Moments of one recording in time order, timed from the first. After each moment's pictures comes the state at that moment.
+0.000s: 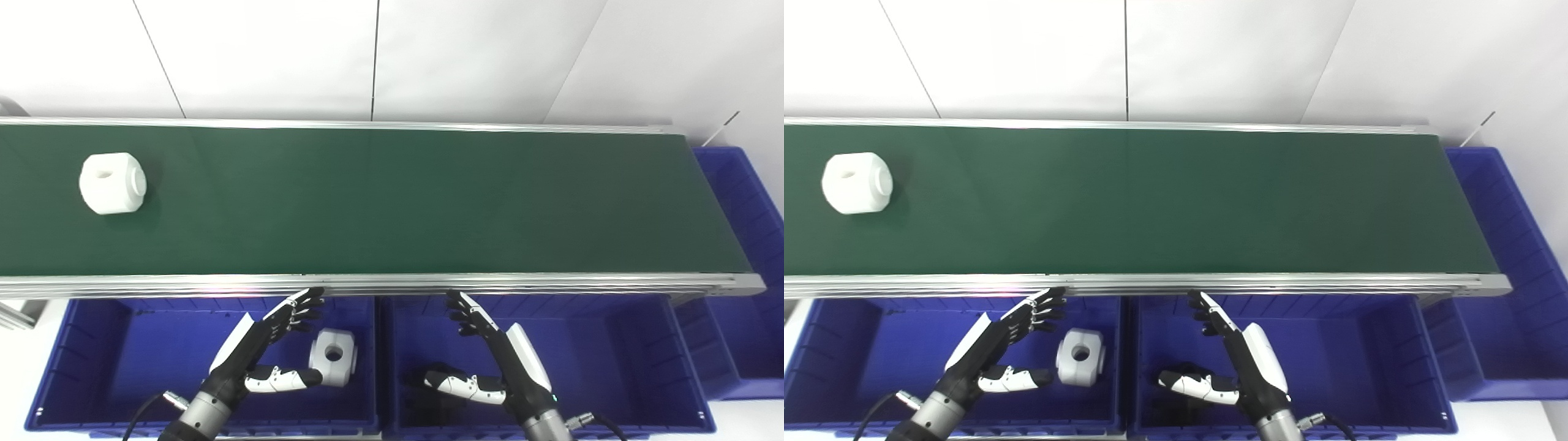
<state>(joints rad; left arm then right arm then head) 0.21 0.28 -0.36 0.20 0.09 -0.43 -0.13 0.40 -0.17 0.24 -0.01 -0.40 -0.29 -0.05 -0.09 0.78</state>
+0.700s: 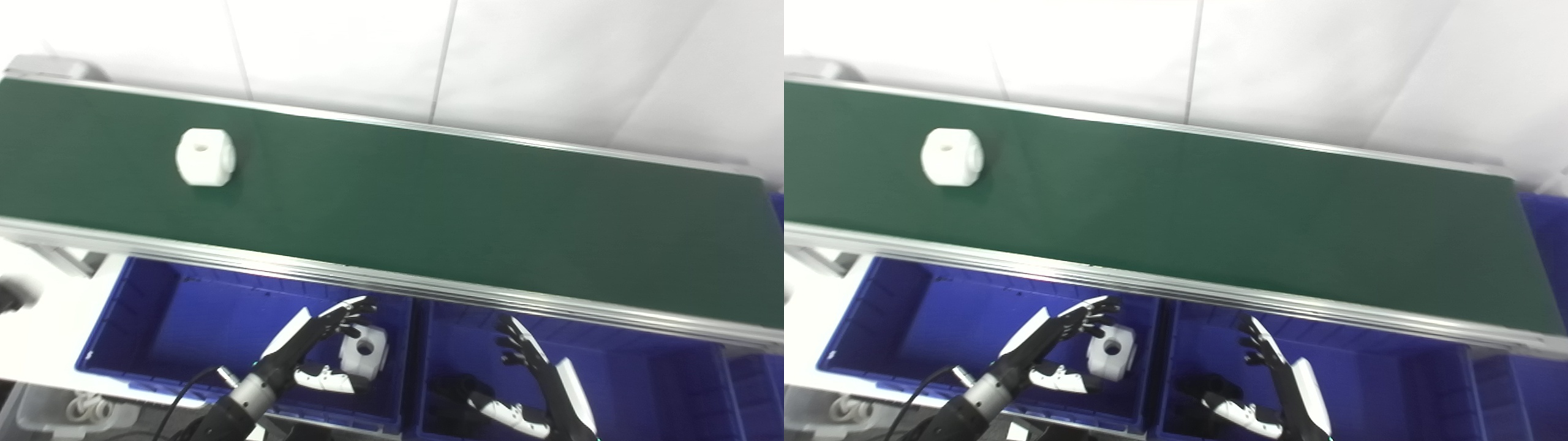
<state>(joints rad) 0.20 0.27 -0.45 0.24 0.14 -0.43 -0.05 0.40 -0.21 0.21 0.10 -0.36 -0.40 -0.05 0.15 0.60</state>
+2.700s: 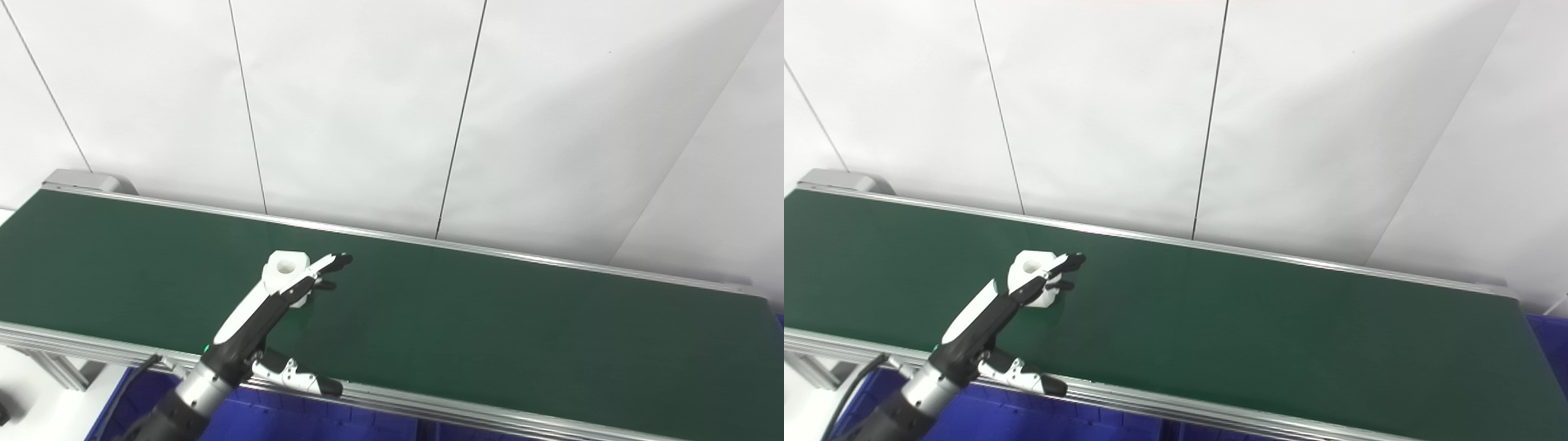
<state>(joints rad) -0.01 0.37 -0.18 -0.08 0.16 -0.42 -0.14 0.32 -0.22 0.37 0.22 -0.38 -0.41 -0.25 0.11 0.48</state>
